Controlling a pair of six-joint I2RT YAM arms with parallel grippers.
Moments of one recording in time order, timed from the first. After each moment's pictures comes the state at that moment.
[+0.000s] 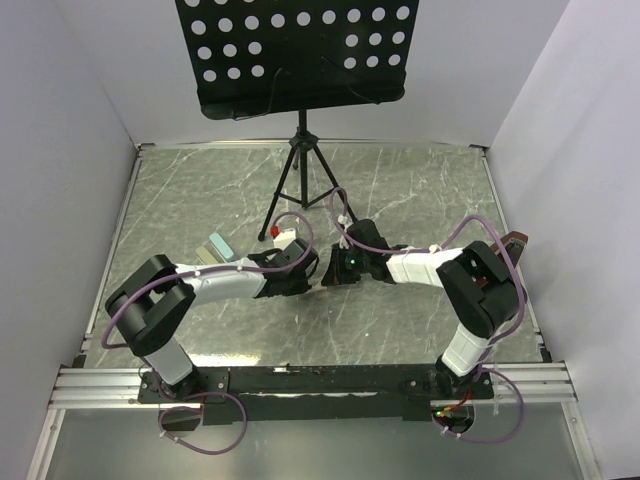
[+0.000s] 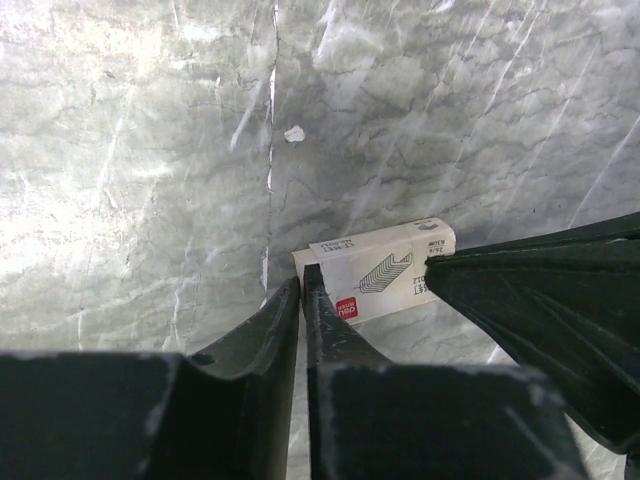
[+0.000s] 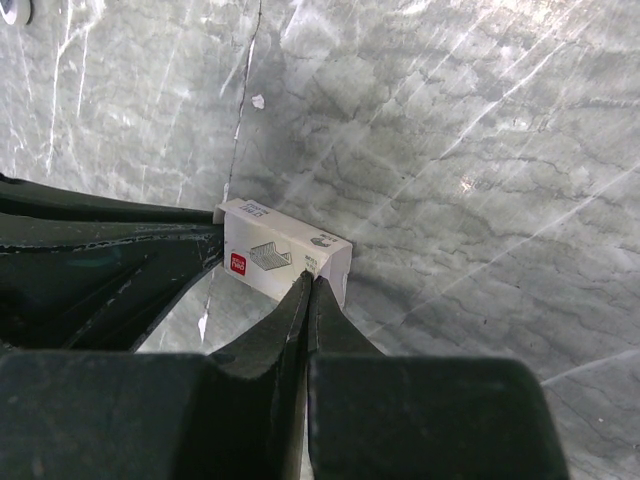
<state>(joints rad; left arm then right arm) -0.87 1.64 0.88 -0.25 -0.29 -0.96 0.61 1.70 0.79 0.06 -0.38 0.57</state>
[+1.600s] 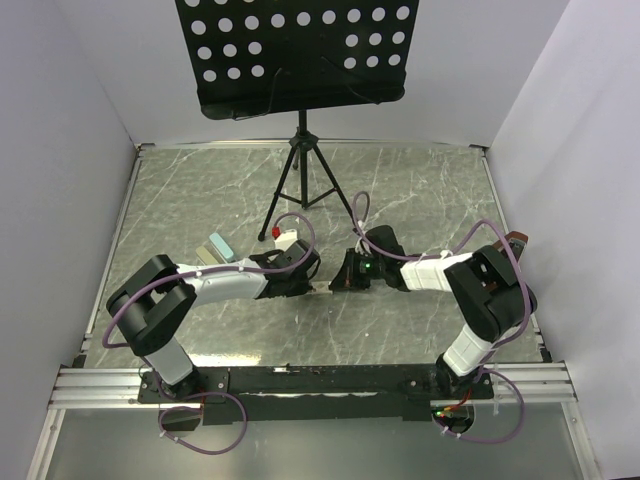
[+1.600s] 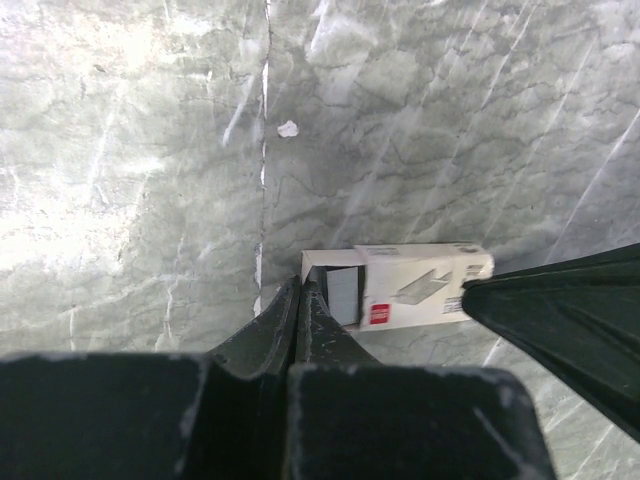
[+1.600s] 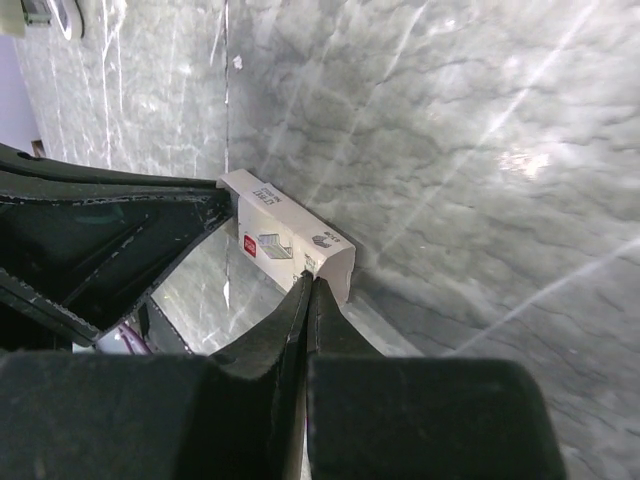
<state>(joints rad) -0.88 1.64 0.89 -0.25 -0.29 -0.97 0.51 1.65 0.65 0.19 -0.52 0.70</state>
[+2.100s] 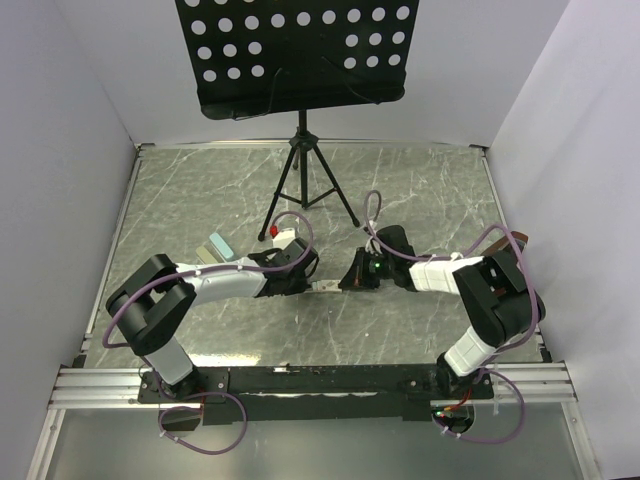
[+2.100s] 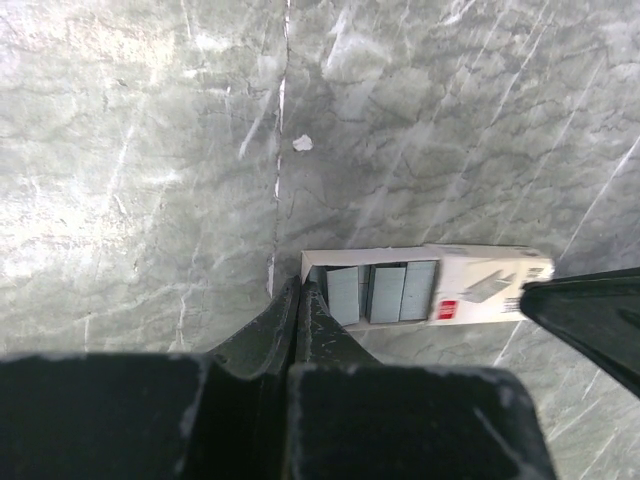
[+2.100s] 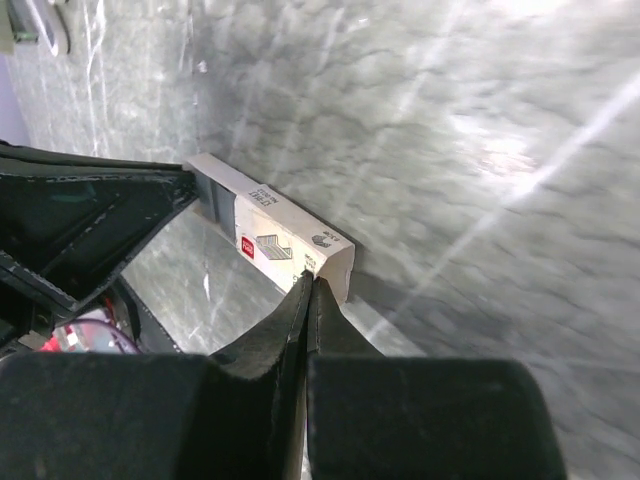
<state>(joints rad) -0.86 1.64 0.89 -0.26 -0.30 -0.97 0.44 1.60 0.61 0.16 -0.53 0.66</state>
